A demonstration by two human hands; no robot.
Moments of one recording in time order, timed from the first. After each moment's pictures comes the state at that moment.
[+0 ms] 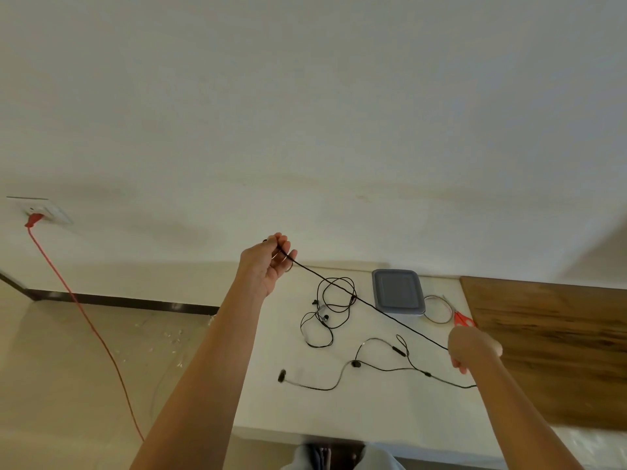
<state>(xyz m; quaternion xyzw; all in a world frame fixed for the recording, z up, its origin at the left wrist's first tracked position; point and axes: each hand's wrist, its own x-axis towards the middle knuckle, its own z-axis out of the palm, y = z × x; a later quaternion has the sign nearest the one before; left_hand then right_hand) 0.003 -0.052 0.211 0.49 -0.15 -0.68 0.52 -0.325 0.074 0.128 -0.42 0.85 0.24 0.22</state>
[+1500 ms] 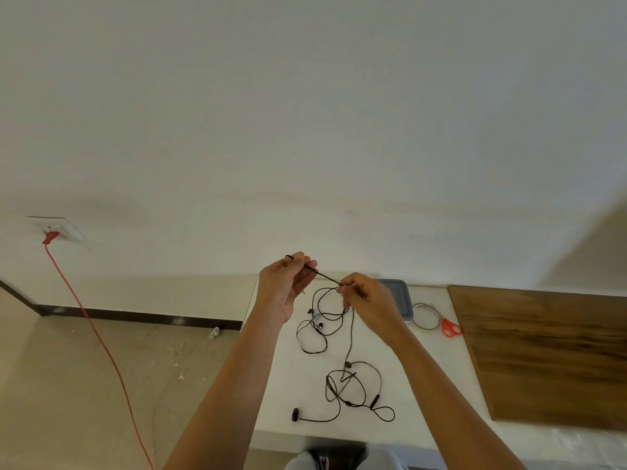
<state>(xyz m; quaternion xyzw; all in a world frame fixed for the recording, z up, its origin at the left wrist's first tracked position) -0.033 0.012 0.239 0.44 -0.23 -0.69 0.53 -0.201 0.061 0.211 -0.57 0.62 -0.40 0.36</state>
